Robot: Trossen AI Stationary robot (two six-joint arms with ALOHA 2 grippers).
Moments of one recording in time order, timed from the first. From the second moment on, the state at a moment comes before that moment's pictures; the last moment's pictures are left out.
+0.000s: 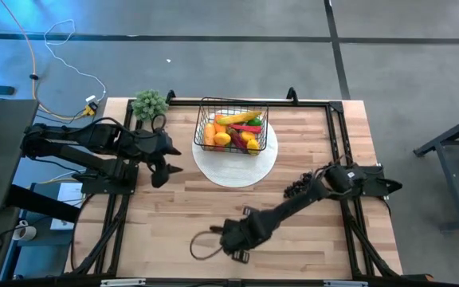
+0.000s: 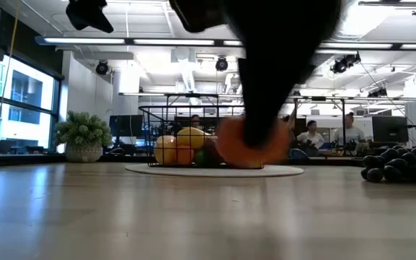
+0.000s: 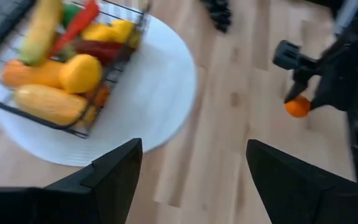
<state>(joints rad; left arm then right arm) 0.02 0.94 1.04 -0.87 -0.13 -0.34 0.50 2.25 1.86 -0.94 0.07 0.75</state>
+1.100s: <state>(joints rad) 0.02 0.94 1.04 -0.90 -0.58 -0.30 -0.11 1.96 1.86 -1.04 0.12 0.14</state>
